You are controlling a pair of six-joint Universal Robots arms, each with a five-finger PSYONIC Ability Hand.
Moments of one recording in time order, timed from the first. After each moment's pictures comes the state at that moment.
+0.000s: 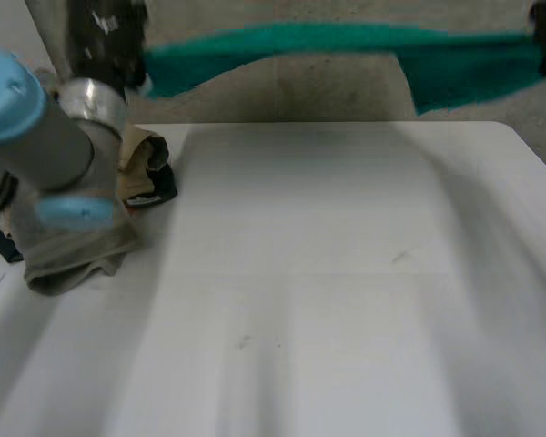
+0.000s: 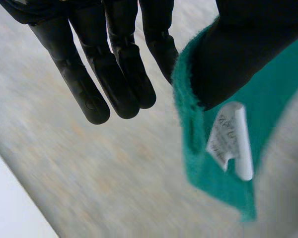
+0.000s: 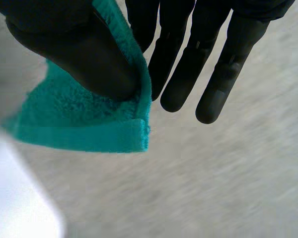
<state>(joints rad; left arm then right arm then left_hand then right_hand) 4.33 -2.11 -1.11 3.62 -1.62 3.61 1.68 -1.09 1.06 -0.24 1.52 2.43 1.17 1.20 1.19 1.20 0.98 1.15 1.18 1.19 1.20 1.04</state>
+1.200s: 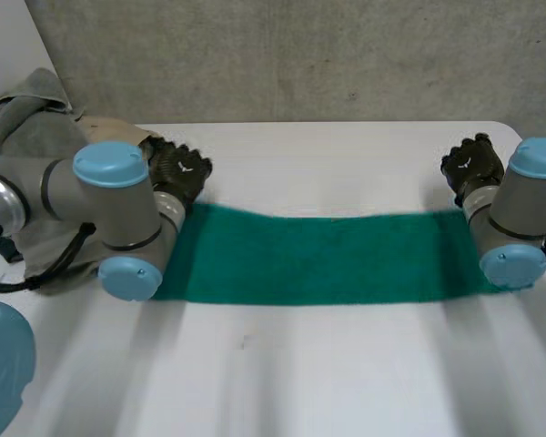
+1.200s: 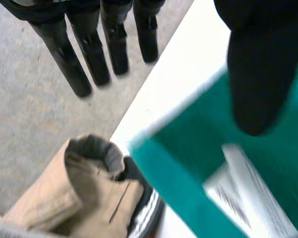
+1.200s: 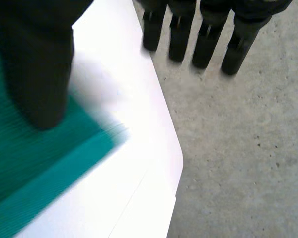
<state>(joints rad) 4.25 -2.42 -1.00 3.28 -1.66 3.84 1.76 -0.69 1.02 -0.21 1.60 2.16 0.36 0.43 0.45 0.44 0.25 0.30 0.31 0.32 0.33 0.15</state>
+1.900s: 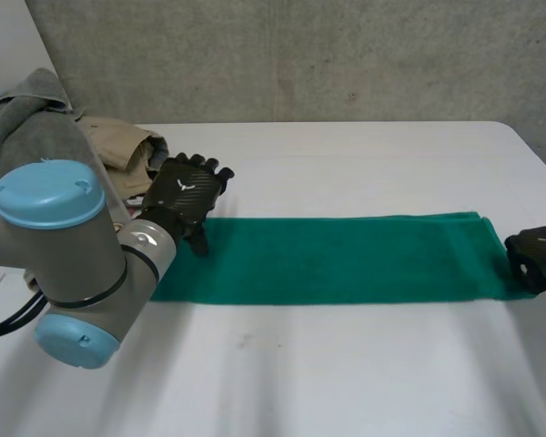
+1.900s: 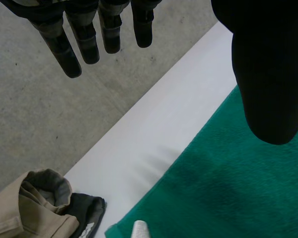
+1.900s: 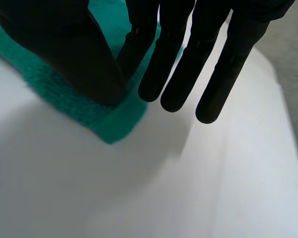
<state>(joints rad) 4.21 -2.01 -1.50 3.37 -1.53 3.58 1.40 -1.07 1.66 -0.10 1.30 2.49 0.20 0.21 0.21 0.20 0.05 1.13 1.18 1.19 1.19 0.99</state>
